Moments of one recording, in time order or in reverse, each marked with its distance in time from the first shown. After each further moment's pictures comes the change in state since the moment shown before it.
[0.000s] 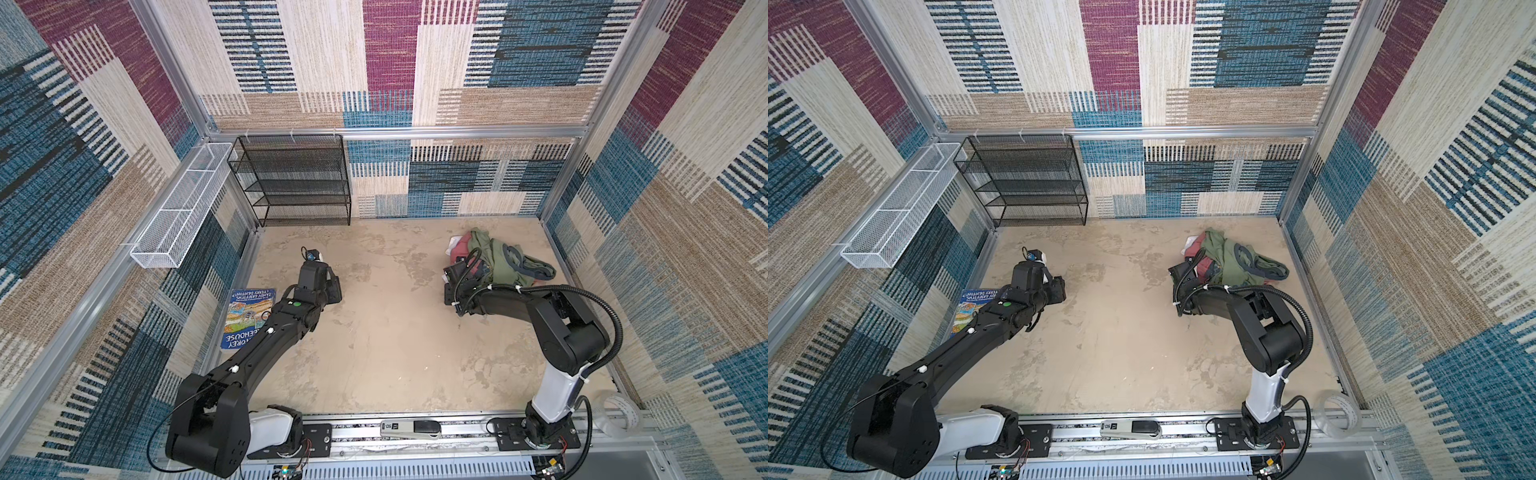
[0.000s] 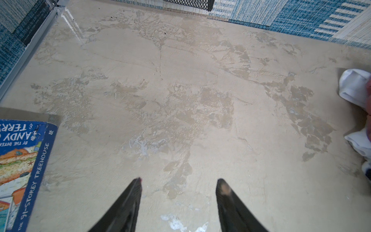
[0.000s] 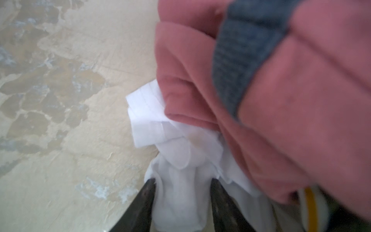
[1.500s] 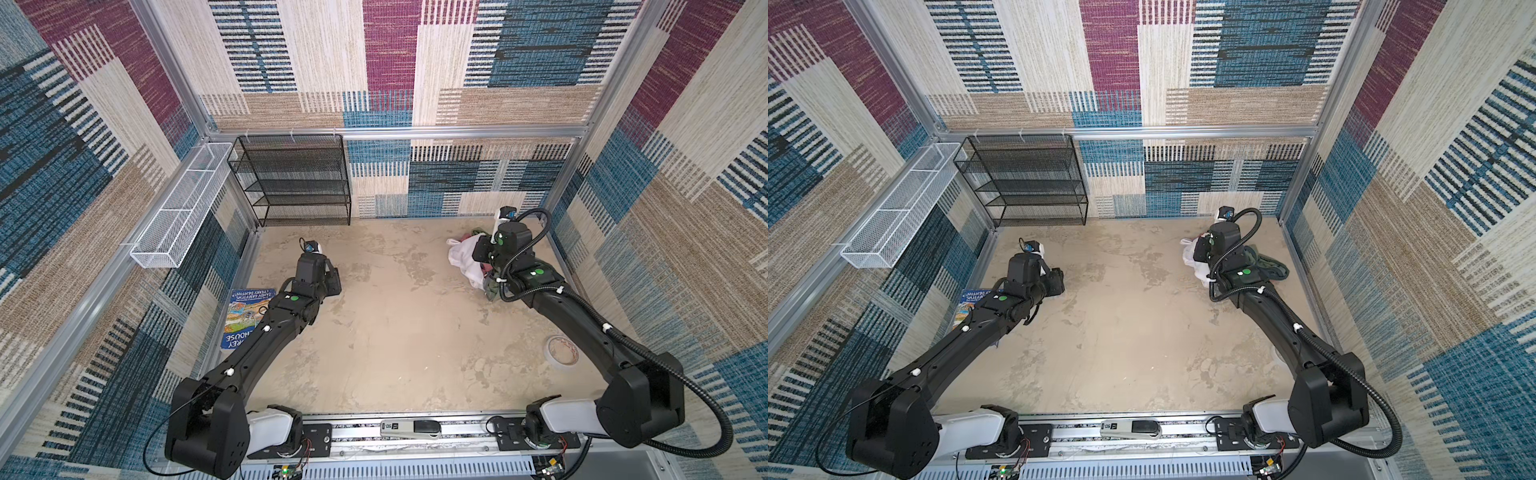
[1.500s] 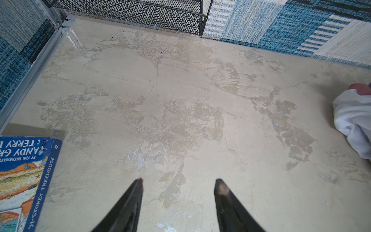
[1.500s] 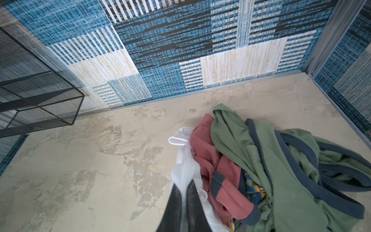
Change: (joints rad) left arm 0.000 -0.011 0.082 -0.044 0.003 0.007; right arm -0.150 -0.479 0.150 -0.085 -0.172 -0.053
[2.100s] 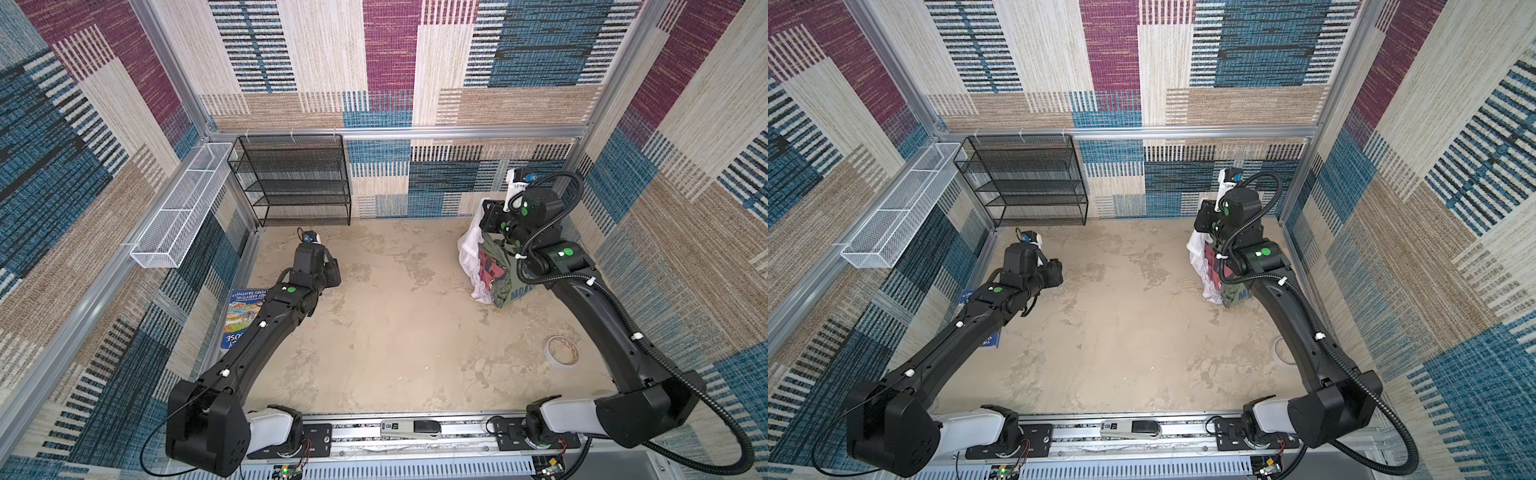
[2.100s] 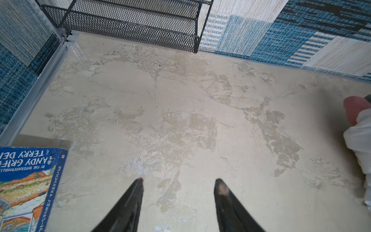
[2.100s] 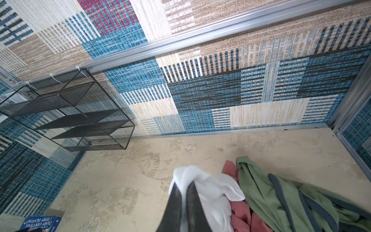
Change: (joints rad) left arm 0.000 0.012 0.114 -0.092 0.000 0.000; right arm -0.011 0.013 0.360 -0.163 -0.121 -0.046
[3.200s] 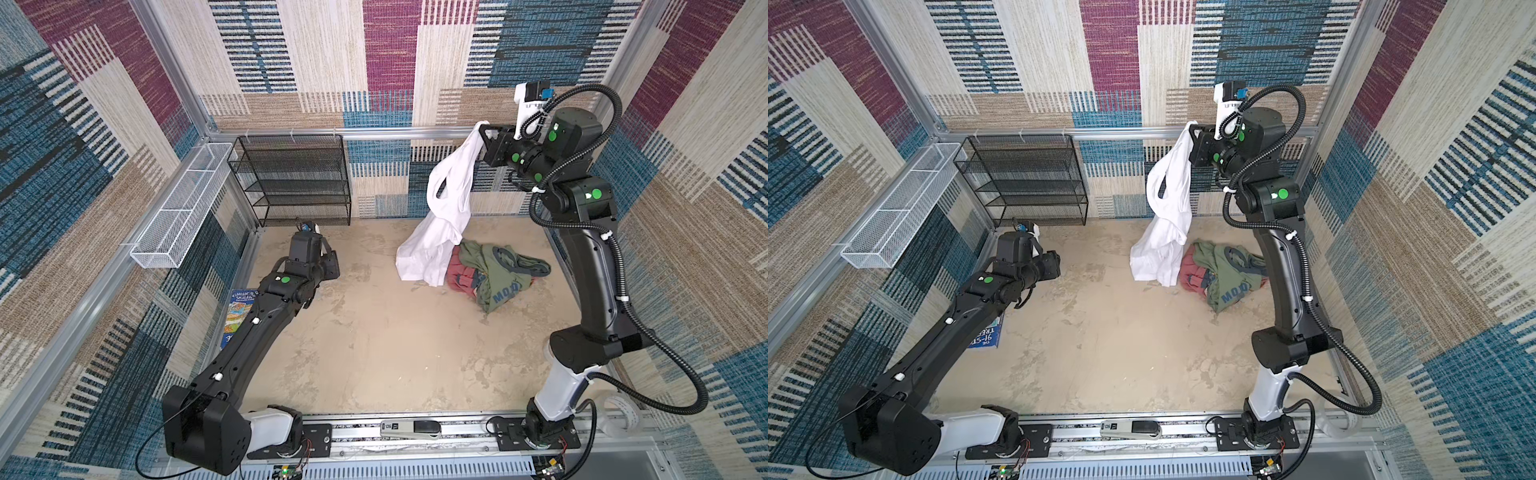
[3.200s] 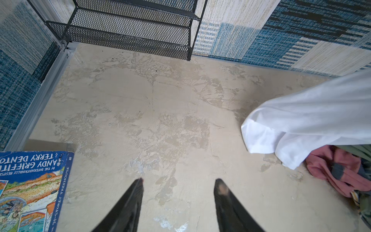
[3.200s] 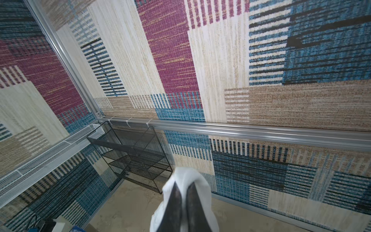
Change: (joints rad) left arm 0.000 0.003 0.154 -0.159 0.025 0.008; right arm -0.035 0.439 1.004 -0.313 -0.288 -0.091
